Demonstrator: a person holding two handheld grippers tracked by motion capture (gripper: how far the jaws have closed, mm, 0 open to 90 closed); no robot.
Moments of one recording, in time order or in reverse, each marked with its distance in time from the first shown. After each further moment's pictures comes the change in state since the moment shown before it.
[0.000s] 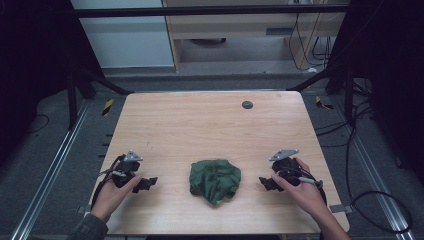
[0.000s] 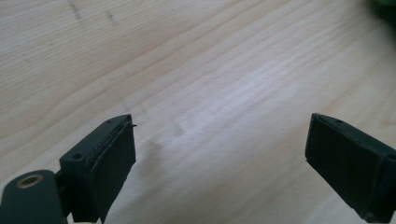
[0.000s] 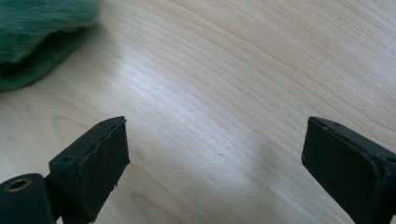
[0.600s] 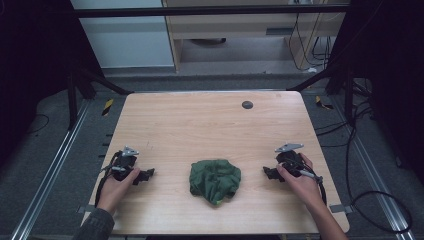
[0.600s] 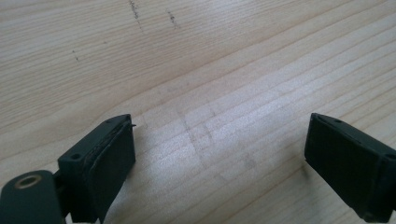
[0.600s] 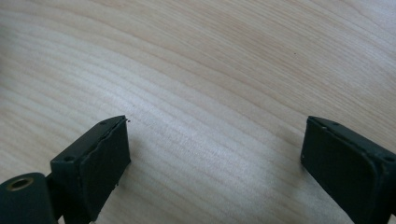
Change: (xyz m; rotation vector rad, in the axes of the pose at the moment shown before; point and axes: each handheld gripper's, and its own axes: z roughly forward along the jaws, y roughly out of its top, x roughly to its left) left arm 0.024 -0.003 0.022 -0.054 0.071 -0.070; right arm -0.032 -0.003 0.025 -0.045 -0.079 0.124
